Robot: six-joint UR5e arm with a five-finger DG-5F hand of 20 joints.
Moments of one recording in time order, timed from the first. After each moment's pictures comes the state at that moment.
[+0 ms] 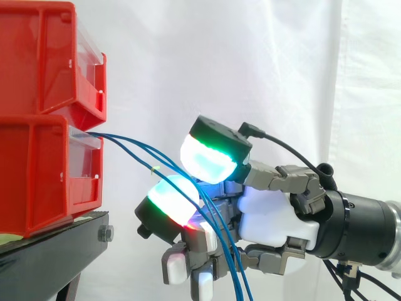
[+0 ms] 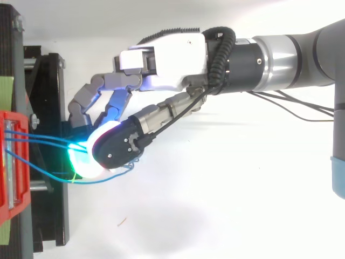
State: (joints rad) arm -0.01 -2.46 -1.14 -2.46 -1.74 -0.07
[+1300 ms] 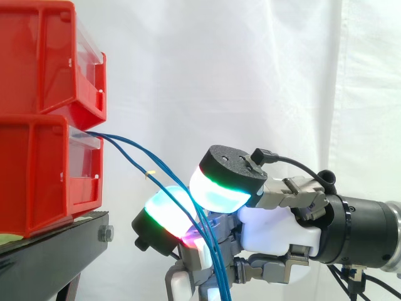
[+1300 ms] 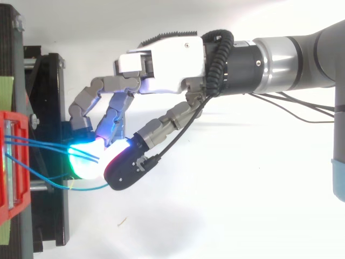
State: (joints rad) arm 0.00 -2.46 -1.12 -2.54 -1.73 -0.06
